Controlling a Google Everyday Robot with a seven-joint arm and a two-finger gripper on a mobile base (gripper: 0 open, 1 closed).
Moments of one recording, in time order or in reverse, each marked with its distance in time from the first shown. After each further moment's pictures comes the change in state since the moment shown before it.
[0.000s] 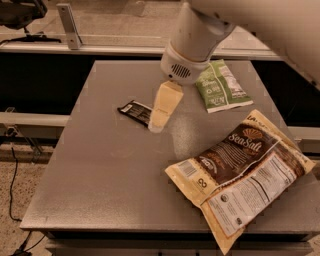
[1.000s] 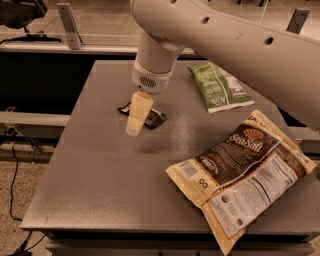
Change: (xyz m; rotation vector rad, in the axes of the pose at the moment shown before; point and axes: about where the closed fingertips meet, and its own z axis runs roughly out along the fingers) arm -0.038 -0.016 0.068 -0.006 0.061 -0.004
